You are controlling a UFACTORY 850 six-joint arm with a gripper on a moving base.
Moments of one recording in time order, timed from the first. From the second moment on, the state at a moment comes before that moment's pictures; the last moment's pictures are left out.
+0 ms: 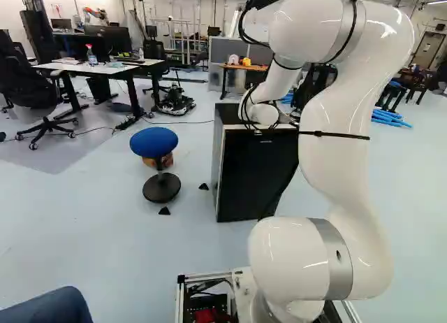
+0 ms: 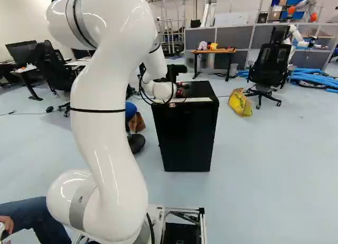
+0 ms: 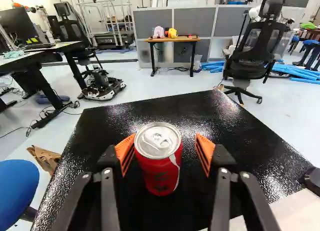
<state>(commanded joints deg) -8.9 -28.4 -57.2 3.4 44.4 0.0</state>
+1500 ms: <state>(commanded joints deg) -8.9 -23.8 -57.1 3.4 44.4 0.0</state>
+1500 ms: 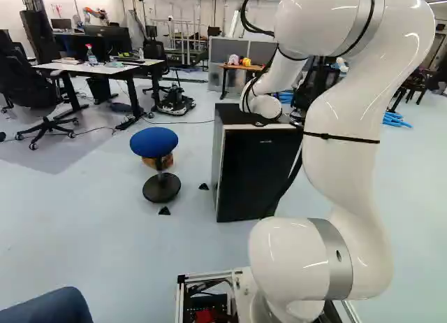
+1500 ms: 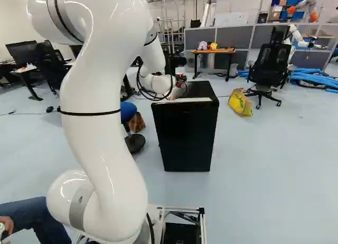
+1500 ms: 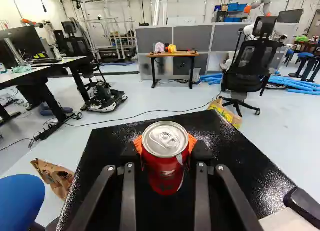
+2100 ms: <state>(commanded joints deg) -8.4 -21.9 -54.6 3.2 44.6 0.0</state>
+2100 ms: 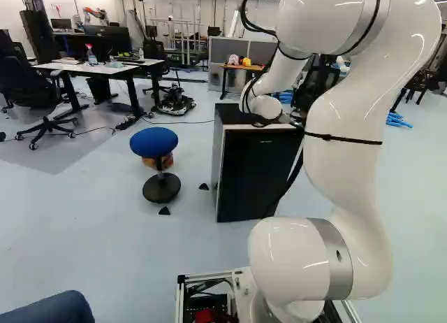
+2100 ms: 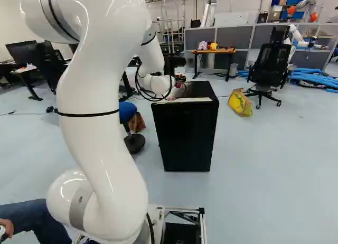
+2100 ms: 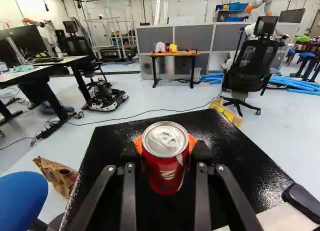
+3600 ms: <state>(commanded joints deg) -3.2 1.5 -24.0 1.2 47.9 0.0</state>
